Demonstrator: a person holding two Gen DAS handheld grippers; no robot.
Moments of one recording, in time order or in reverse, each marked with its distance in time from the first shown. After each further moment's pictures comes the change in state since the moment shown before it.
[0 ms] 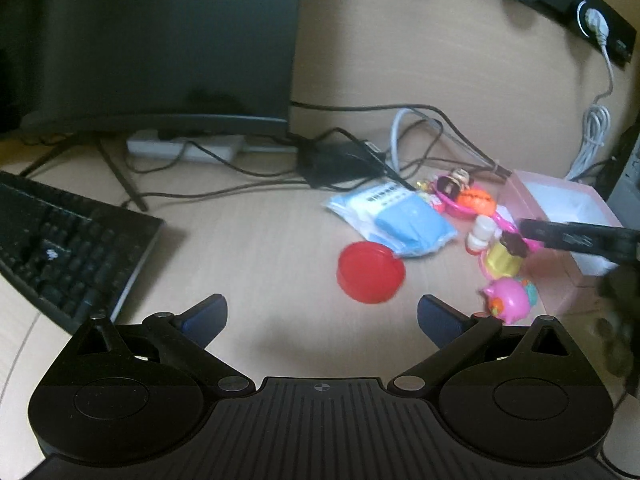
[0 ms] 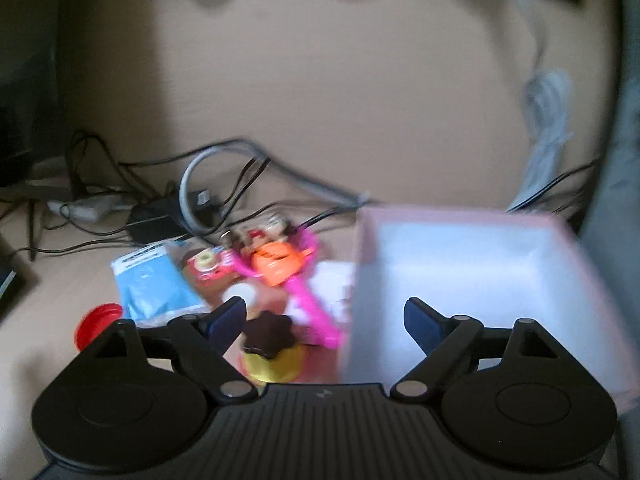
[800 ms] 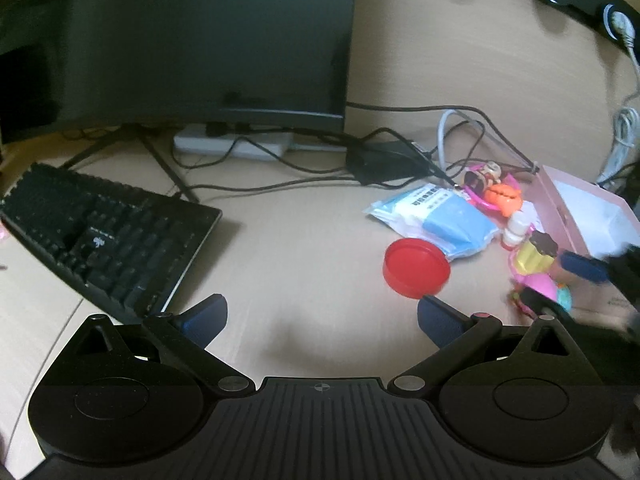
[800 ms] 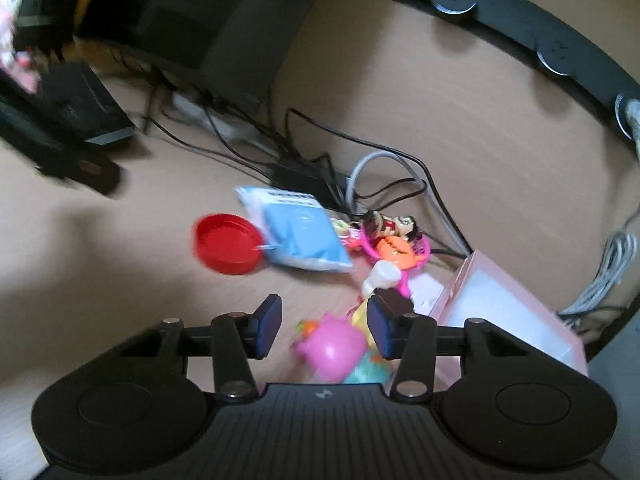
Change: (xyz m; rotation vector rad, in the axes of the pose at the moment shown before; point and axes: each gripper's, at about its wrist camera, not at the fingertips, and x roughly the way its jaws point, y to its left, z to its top) left arm -0.011 0.028 -0.016 -0.001 -0.013 0.091; right arm -0.032 0.124 -0.072 -0.582 -0.086 -0.097
